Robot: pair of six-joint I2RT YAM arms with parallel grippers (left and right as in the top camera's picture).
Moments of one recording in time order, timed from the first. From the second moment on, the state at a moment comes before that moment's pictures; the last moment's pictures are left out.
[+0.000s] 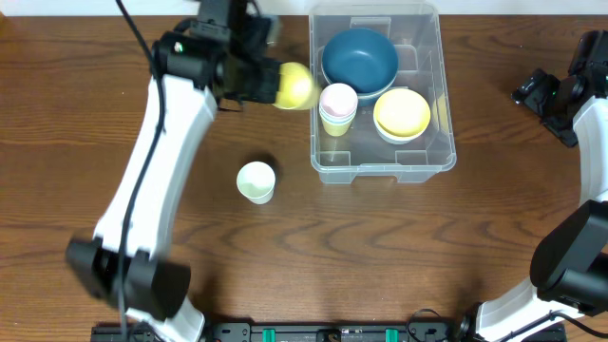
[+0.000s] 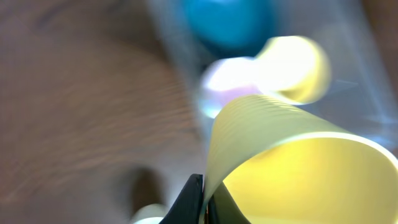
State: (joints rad) left arm -0.33 1.77 1.91 -1.14 0.26 -0.08; right arm -0.33 1.82 1.56 -0.84 0.07 0.46
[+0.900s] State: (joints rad) left arm -0.55 2.07 1.88 -1.13 0.13 -0.09; right arm -0.33 1.82 1.56 -0.84 0.07 0.46
